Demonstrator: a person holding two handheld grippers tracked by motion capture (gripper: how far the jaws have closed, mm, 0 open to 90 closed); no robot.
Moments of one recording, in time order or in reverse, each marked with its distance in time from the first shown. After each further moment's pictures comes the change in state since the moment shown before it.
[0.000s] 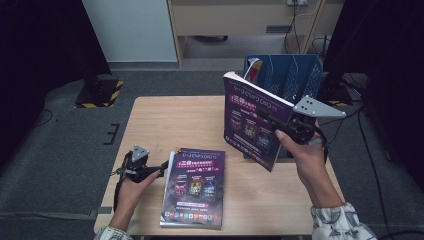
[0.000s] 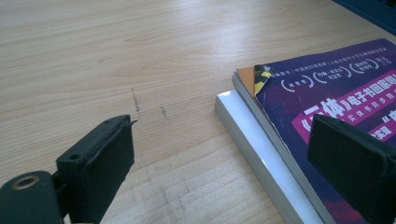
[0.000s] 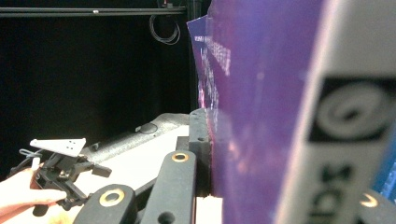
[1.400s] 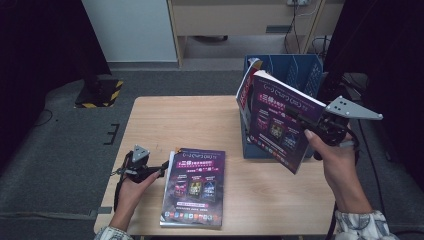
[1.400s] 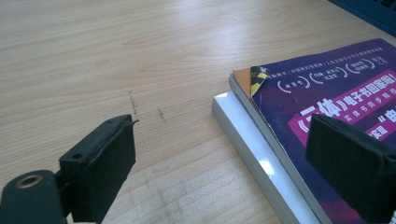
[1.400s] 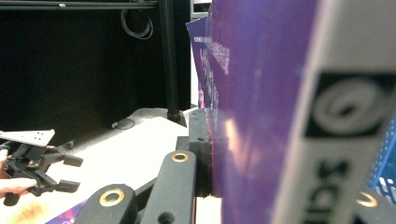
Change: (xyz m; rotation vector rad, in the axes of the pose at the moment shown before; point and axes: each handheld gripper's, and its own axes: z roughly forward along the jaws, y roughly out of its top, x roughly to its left) left arm -0.002 0.001 0.000 -0.007 -0.004 0.012; right arm -0.034 0.002 -0.050 0.025 -0.103 0.007
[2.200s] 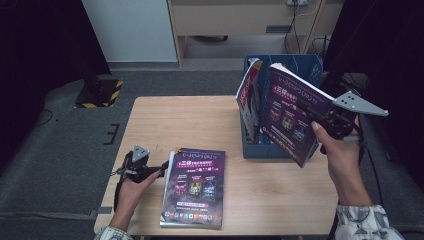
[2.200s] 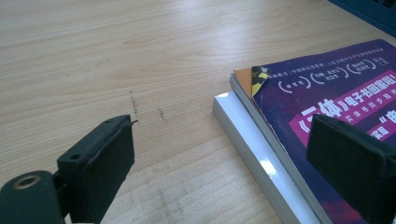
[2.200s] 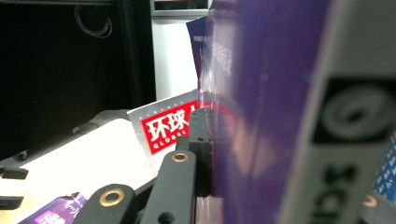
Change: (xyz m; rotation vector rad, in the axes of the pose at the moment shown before) left arm 0.000 0.000 0.000 -0.001 0.001 -0.004; right arm -0.025 -0.002 0.000 0.002 -0.157 0.010
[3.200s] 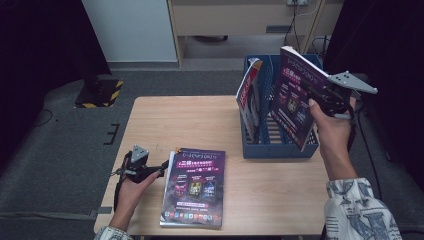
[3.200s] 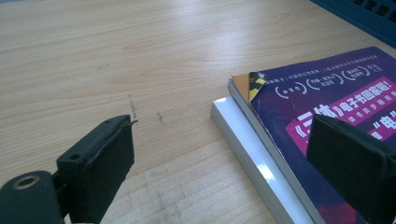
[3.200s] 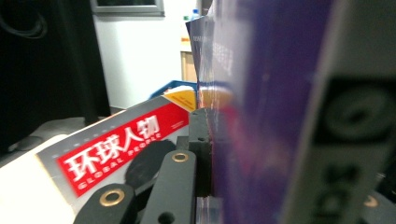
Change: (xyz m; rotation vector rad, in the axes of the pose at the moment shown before) left arm 0.001 0.000 -0.002 -0.018 -0.007 -0.010; right arm -0.025 0.019 0.042 0.021 -0.204 0.025
